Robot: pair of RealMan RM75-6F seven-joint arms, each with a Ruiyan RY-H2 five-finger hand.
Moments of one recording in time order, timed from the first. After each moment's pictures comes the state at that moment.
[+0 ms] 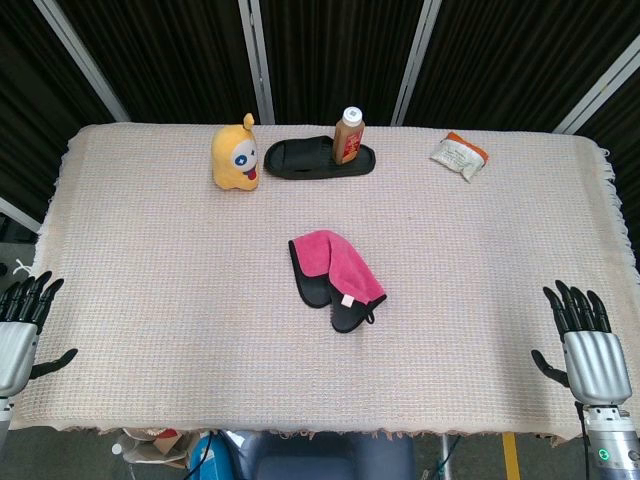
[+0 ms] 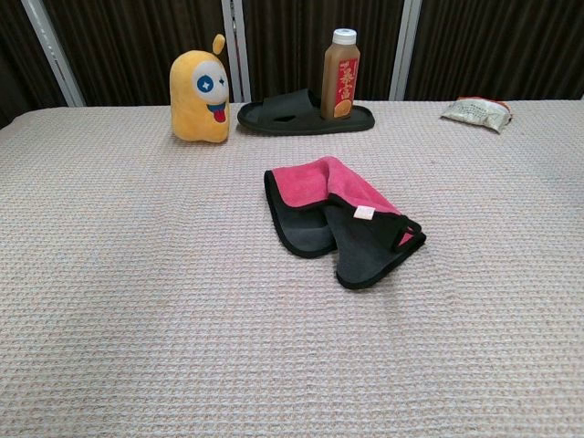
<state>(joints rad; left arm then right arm) -0.08 -1.16 -0.03 -1.57 1.54 1.53 0.08 0.08 -1.15 0.05 -1.61 -1.53 1.50 -0.12</state>
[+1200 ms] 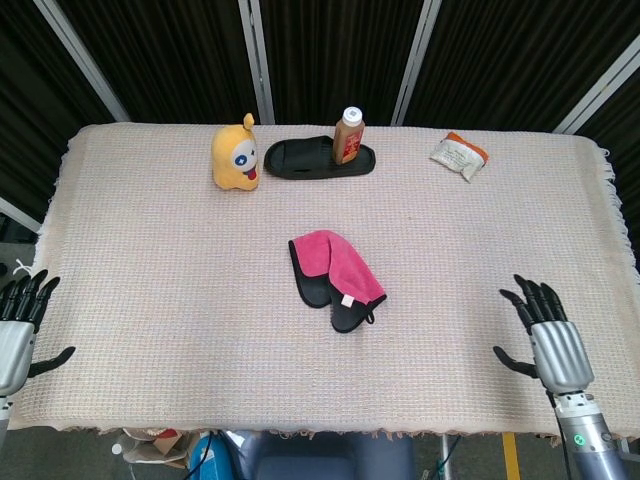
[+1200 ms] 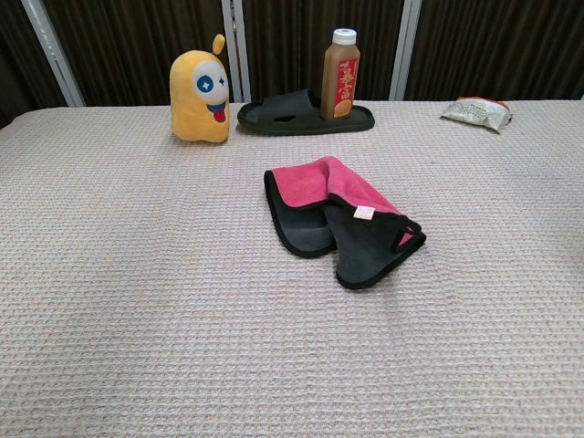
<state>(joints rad) -0.08 -1.17 -0.04 -1.55 1.54 1.54 0.09 0.17 -1.22 0.05 -1.56 -1.61 1.42 0.10</state>
